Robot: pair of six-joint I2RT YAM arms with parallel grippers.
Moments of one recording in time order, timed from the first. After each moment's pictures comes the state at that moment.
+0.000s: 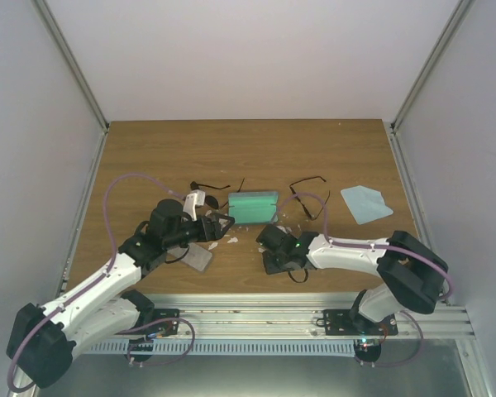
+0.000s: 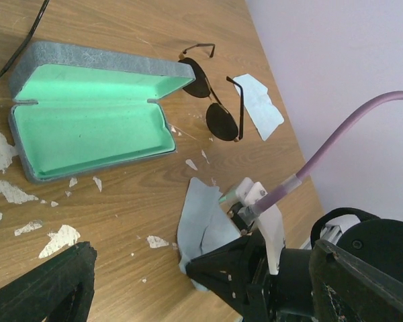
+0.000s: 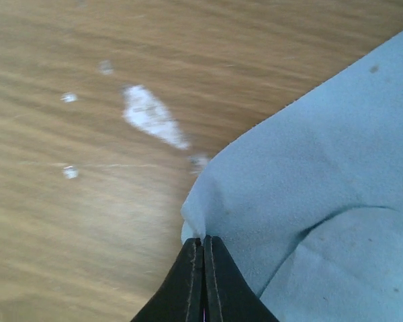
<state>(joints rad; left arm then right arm) -0.56 0.91 0.54 -0.10 0.34 -0.73 0.99 1.49 0.72 -0.48 0.11 0.76</state>
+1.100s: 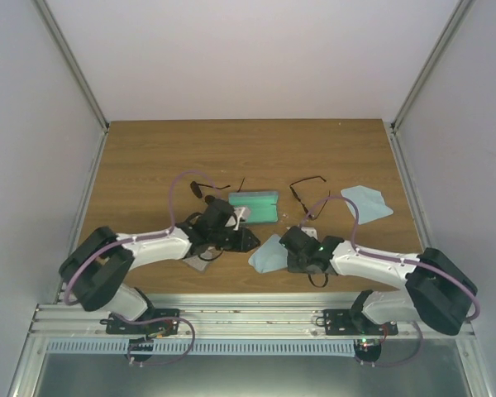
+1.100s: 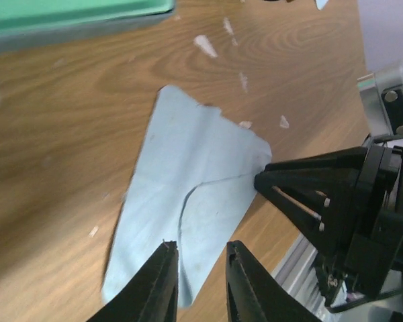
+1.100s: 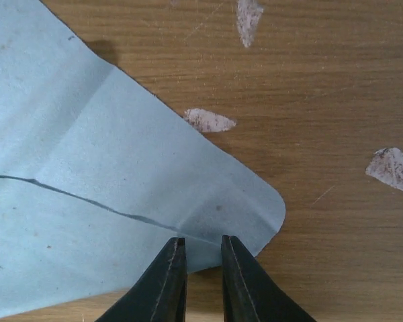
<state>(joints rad) -0.74 1.43 0.62 0.05 0.43 -0.73 0.89 1.29 0.56 -0.56 0.21 0.88</state>
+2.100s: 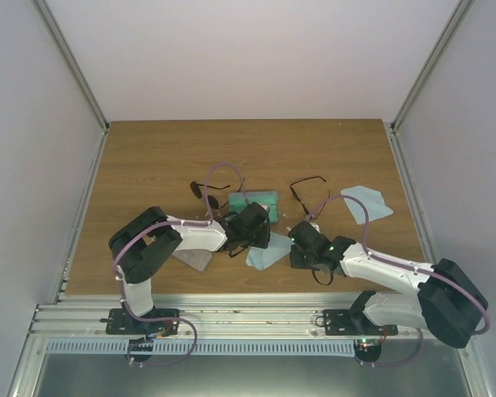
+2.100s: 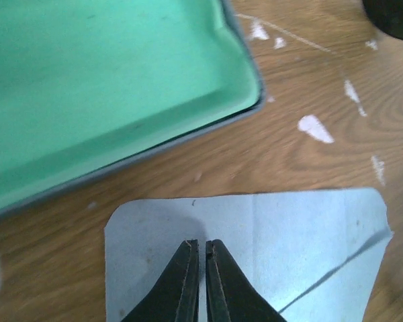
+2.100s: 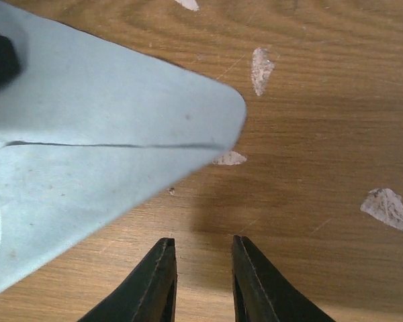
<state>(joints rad) -0.89 1.85 0.96 0.01 0.01 -0.63 0.80 1.17 0.52 -0.49 0.15 0.78</state>
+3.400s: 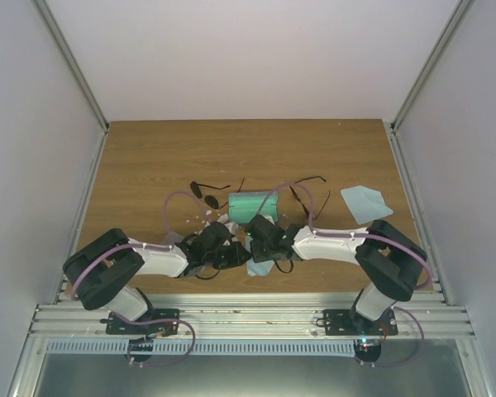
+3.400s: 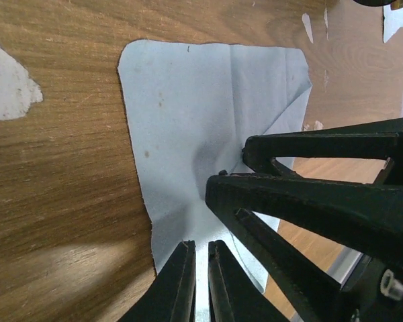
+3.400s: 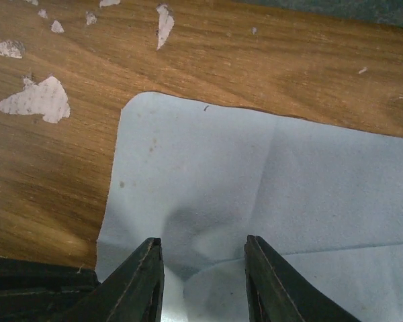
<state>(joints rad) -0.83 1.51 0.44 0.33 0.26 -1.00 0.97 1.63 0.83 -0.35 0.13 0.69</state>
